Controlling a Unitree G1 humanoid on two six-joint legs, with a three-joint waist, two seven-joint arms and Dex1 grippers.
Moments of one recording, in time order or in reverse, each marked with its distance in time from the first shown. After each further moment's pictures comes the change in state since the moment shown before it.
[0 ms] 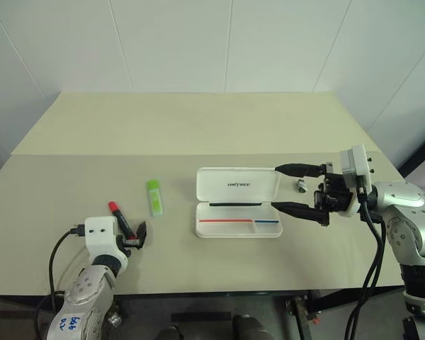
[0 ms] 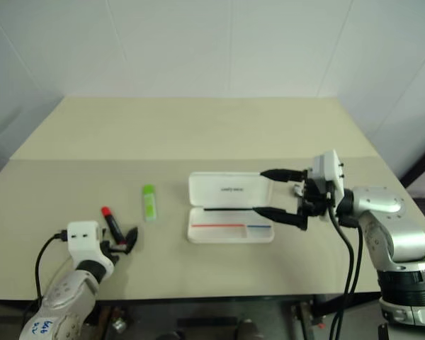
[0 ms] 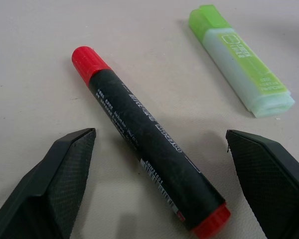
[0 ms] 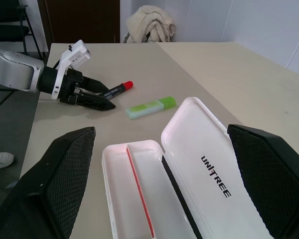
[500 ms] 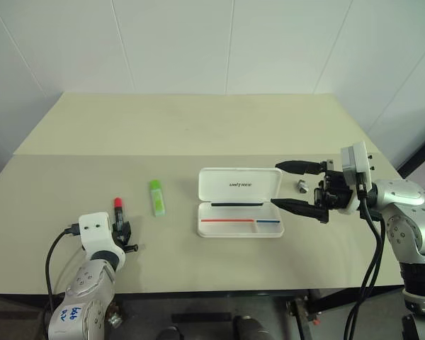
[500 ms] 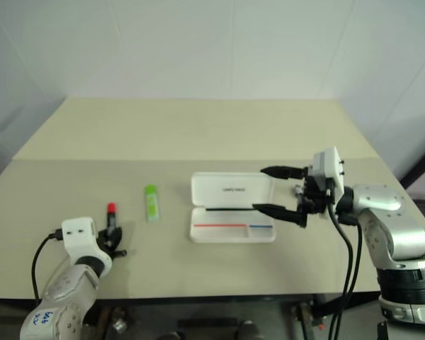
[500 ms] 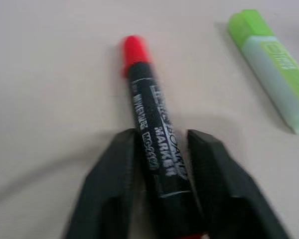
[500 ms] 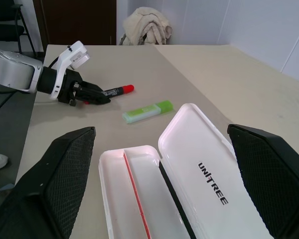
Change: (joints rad) left arm -0.054 -0.045 0.058 -0.008 -0.006 0.098 0.034; right arm -0.015 0.001 0.000 0.005 0.003 0.005 -0.014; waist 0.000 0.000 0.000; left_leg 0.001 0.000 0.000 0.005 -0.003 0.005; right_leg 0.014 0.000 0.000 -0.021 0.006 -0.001
